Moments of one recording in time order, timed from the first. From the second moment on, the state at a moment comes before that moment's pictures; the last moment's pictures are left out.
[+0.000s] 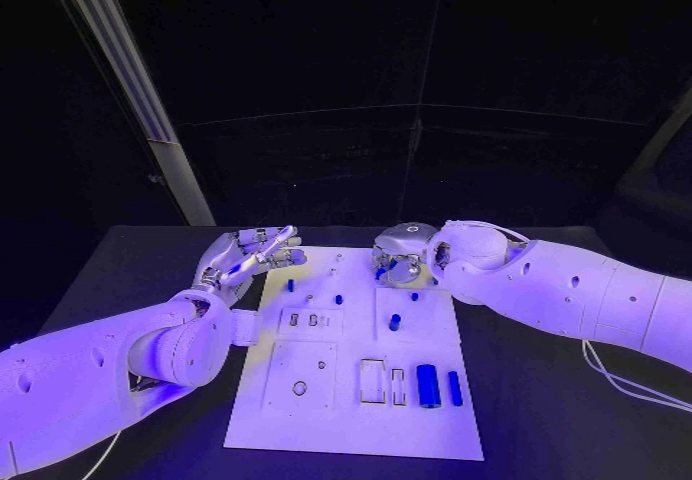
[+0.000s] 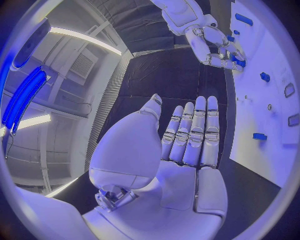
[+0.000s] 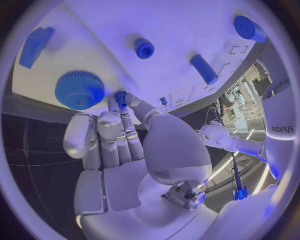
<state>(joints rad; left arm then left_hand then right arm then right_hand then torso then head) 1.21 -0.85 -0.11 1.60 0.08 -0.41 0.58 1.35 -0.02 0.03 0.21 0.11 0.96 0.22 0.10 0.07 1.03 0.17 0.10 0.07 1.07 0.13 0.15 0.12 0.17 0.91 0.24 0.28 0.10 1.25 -0.63 0.00 1.25 -1.74 -0.08 0.00 1.26 0.03 0.41 -0.27 0.12 1.08 0.16 0.07 0.07 1.21 0.08 0.06 0.06 1.47 0.01 1.09 0.78 0.11 1.35 0.10 1.35 1.10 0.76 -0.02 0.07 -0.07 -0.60</state>
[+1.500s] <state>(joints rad) 1.22 -0.84 -0.11 1.61 0.08 -0.41 0.58 1.36 -0.01 0.03 0.20 0.11 0.96 0.22 0.10 0.07 1.03 0.17 0.09 0.07 1.07 0.13 0.14 0.12 0.17 0.91 0.24 0.28 0.10 1.26 -0.45 0.00 1.10 -1.73 -0.31 -0.03 1.27 0.03 0.43 -0.27 0.11 1.08 0.16 0.07 0.07 1.22 0.09 0.06 0.06 1.47 0.01 1.10 0.78 0.11 1.35 0.10 1.36 1.11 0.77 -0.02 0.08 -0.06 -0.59</state>
